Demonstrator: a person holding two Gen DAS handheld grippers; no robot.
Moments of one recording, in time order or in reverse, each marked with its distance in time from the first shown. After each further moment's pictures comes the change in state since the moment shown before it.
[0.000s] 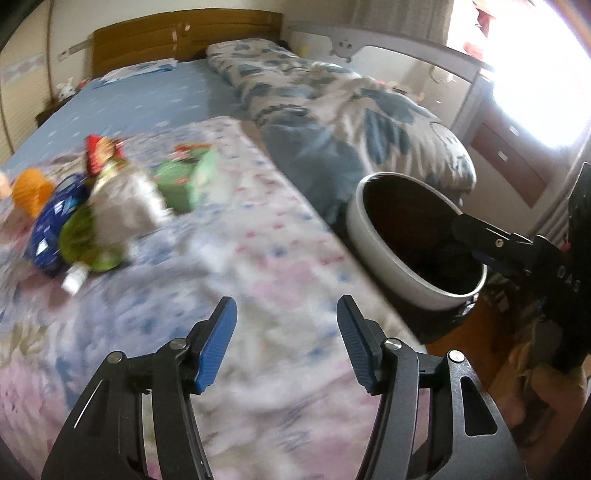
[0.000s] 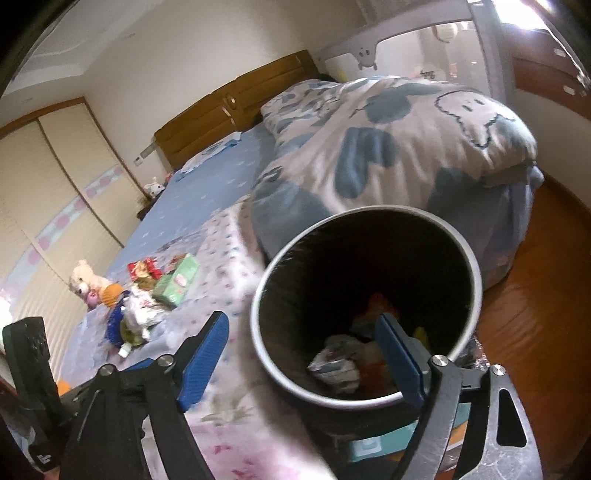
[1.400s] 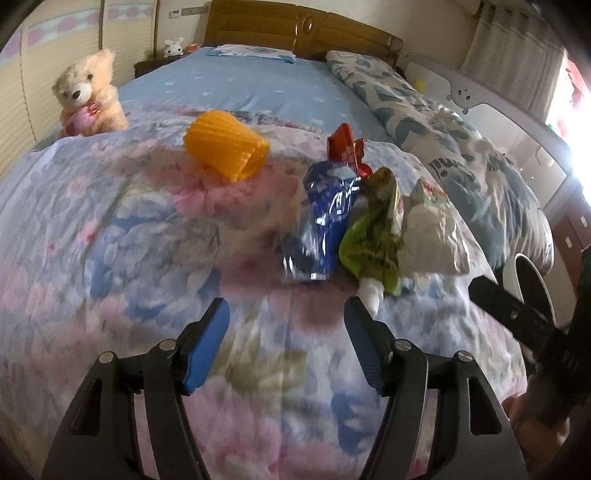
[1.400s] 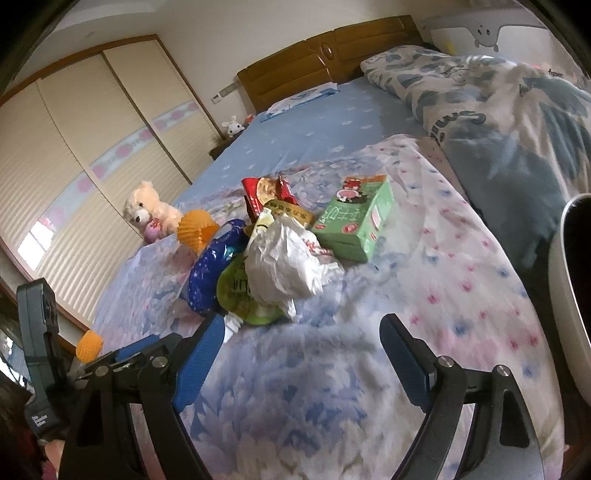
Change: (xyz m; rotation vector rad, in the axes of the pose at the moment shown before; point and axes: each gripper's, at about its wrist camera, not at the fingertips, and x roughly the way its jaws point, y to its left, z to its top) left arm -0.029 0.205 -0.004 -0.289 -0.034 0.200; right arm 0.112 0.186 -0.043 -0.197 0.156 0.231
